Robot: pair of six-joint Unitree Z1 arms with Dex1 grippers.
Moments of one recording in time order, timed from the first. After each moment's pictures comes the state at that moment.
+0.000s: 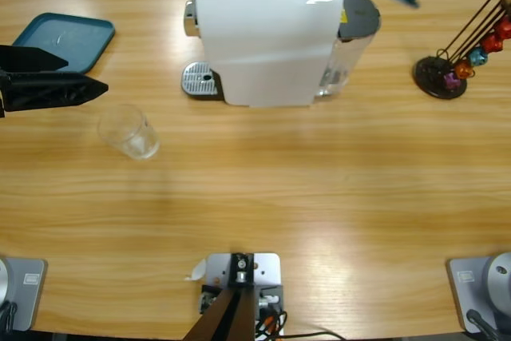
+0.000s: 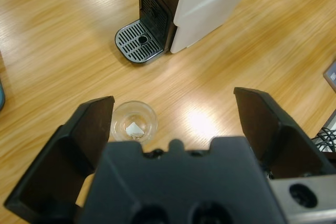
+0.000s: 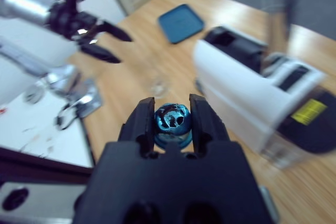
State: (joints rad) arm 0 -0.77 1.17 -0.89 0.42 -0.03 -0.24; arm 1 0.64 1.20 -1.01 0.24 0.51 0.10
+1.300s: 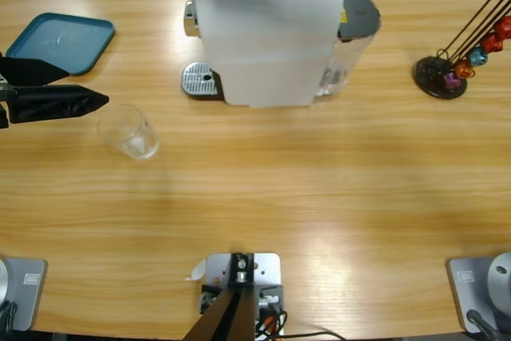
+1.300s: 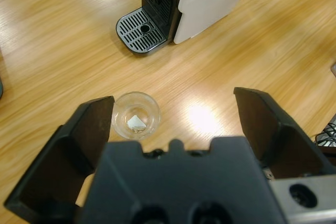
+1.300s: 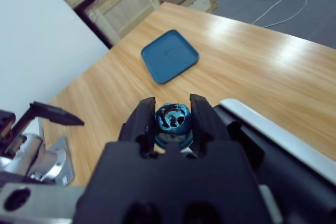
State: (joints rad) arm 0 -0.77 1.16 -0.87 0.42 -0.03 -0.24; arm 1 0.76 1.80 -1.21 -0.25 0.28 0.31
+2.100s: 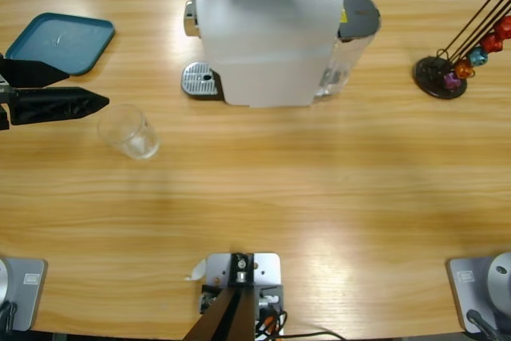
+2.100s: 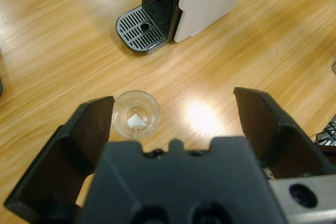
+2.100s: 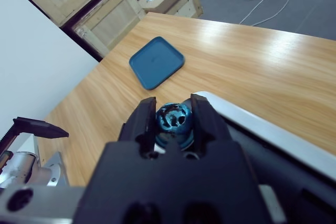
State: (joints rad) arm 0 -0.77 1.16 -0.86 0.42 -0.03 -0.24; arm 1 0.74 1.80 -1.12 -0.34 0.24 0.38
